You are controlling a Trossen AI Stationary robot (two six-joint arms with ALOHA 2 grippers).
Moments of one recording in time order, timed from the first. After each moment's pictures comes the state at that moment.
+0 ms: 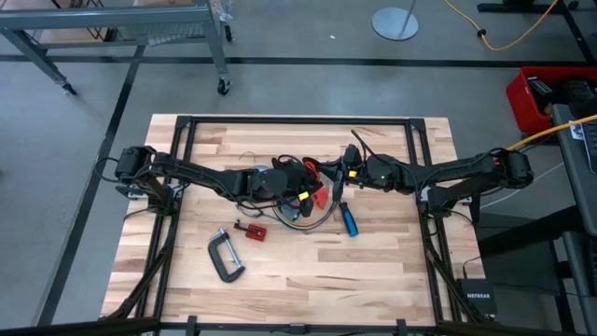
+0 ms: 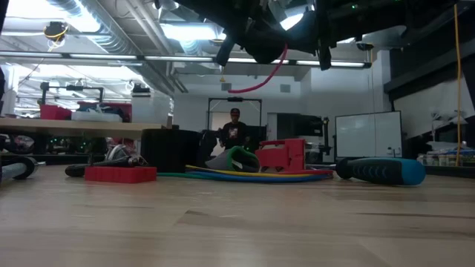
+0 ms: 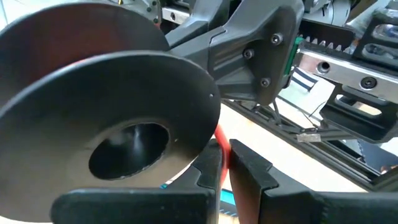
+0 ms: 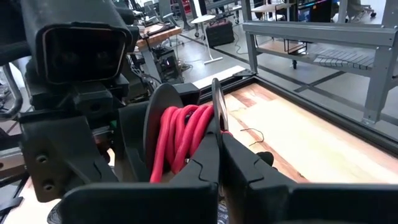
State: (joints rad) left arm -0.11 1.69 1.16 0.19 -0.37 -0.52; right arm -0.05 1.25 0.67 0.46 0.24 0.31
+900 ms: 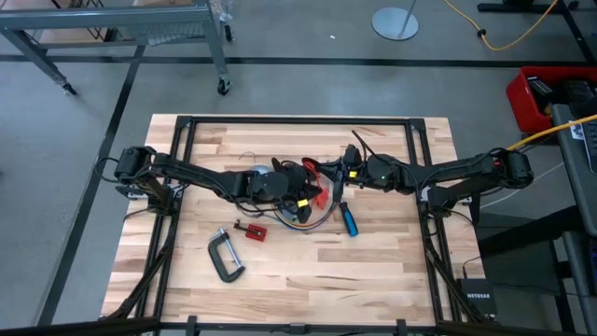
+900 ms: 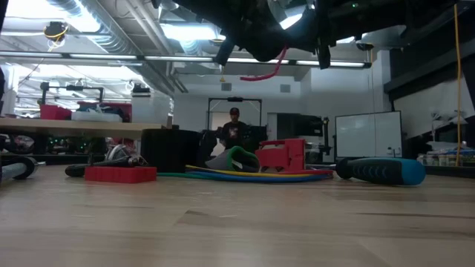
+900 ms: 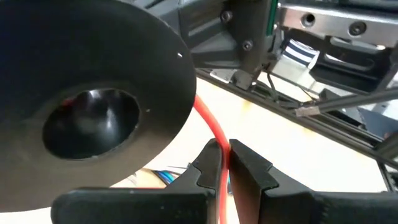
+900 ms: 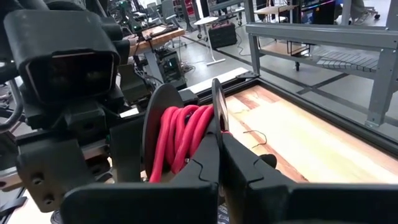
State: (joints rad) left arm -0.13 1.69 1.16 0.14 -0.33 -0.43; right arm -0.05 1.25 0.67 0.47 0.24 0.31
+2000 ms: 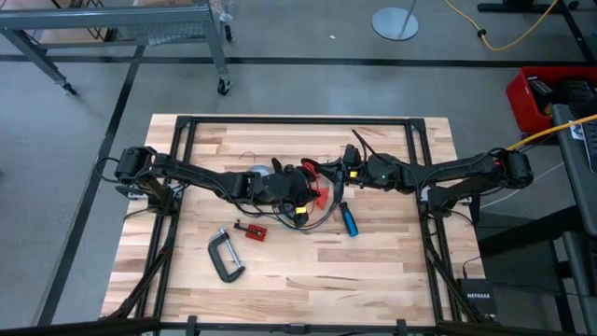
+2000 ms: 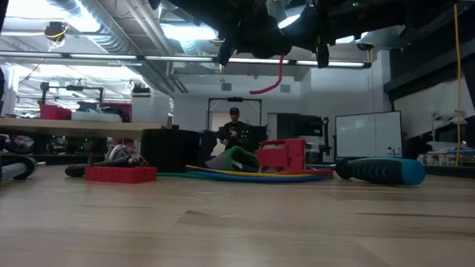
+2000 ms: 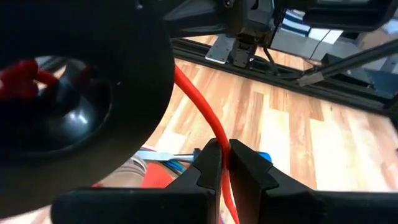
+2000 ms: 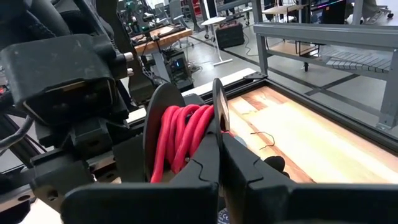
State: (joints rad) left arm -0.13 1.69 1.15 0.10 -0.29 -0.29; right arm -0.06 1.24 0.67 0.48 0.20 0.31
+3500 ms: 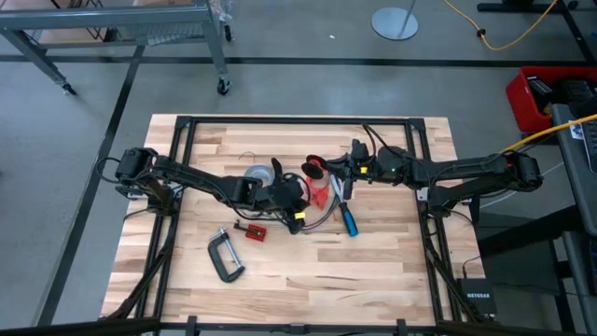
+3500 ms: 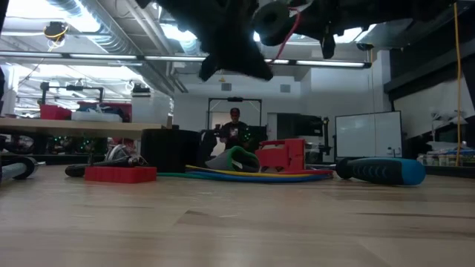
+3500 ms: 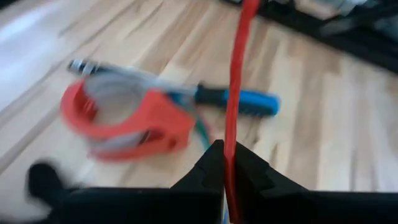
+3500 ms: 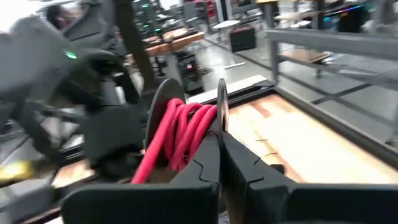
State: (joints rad) left arm -0.14 1.69 1.15 -0.10 -0.30 -0.46; right arm -0.08 1.13 0.67 0.37 0.09 0.27
